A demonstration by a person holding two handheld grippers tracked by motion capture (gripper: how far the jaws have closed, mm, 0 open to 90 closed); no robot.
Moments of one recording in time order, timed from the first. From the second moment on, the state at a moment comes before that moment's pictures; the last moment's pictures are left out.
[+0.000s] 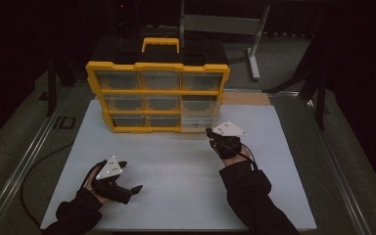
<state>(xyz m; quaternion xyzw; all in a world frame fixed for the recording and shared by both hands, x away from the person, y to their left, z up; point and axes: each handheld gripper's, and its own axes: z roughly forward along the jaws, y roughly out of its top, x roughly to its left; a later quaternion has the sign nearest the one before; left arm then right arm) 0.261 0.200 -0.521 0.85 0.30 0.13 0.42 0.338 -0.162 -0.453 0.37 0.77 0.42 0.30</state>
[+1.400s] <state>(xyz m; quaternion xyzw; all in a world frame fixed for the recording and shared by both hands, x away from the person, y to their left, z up) 0.261 0.200 -0.521 0.85 0.30 0.13 0.42 0.362 -0.155 -0.445 0.38 0.77 0.41 0.30</state>
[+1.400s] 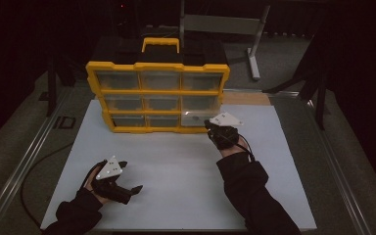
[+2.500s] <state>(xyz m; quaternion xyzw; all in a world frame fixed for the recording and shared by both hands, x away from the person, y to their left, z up) 0.260 0.199 -0.520 0.85 0.29 0.13 0.42 0.387 -0.150 -0.443 0.39 0.77 0.40 0.30</state>
